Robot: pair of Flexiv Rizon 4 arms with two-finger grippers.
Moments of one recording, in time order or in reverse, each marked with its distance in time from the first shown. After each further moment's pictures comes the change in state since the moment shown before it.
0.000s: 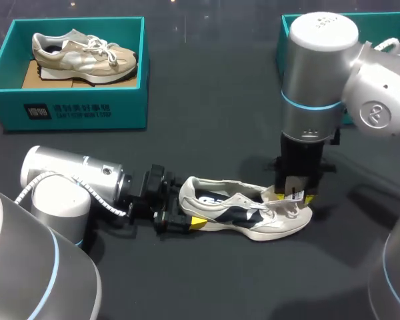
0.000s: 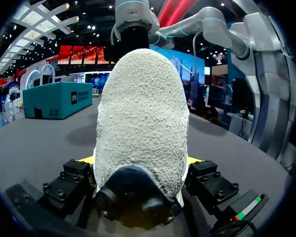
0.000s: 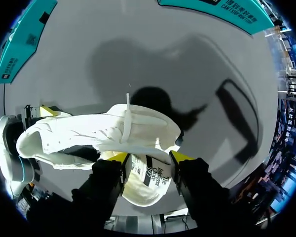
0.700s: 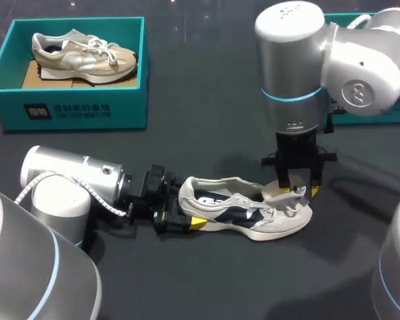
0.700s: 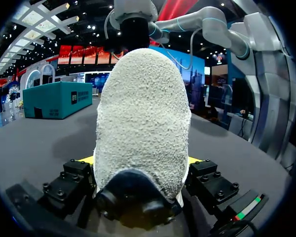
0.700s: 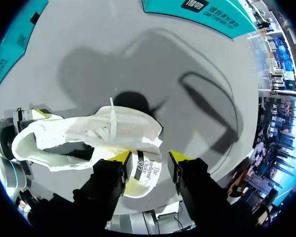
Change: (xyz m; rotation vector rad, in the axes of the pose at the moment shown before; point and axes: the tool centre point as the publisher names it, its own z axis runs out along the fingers) left arm 0.000 0.001 0.000 -0.001 0.000 0.000; right arm -0.007 -0.004 -0.031 -0.021 -0.157 0.004
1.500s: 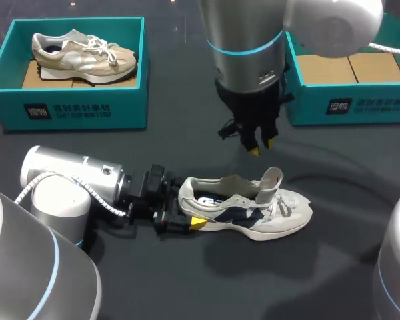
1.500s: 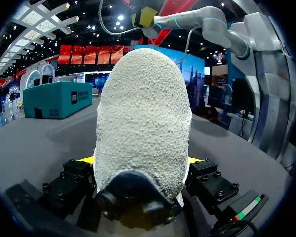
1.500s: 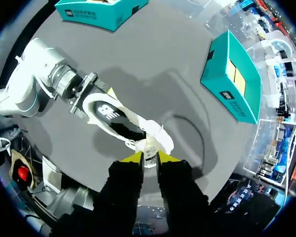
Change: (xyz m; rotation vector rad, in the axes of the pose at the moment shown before) left arm 0.000 0.000 0.000 0.000 0.000 0.000; right arm 0.065 -0.007 -0.137 -0.208 -0.023 -0.620
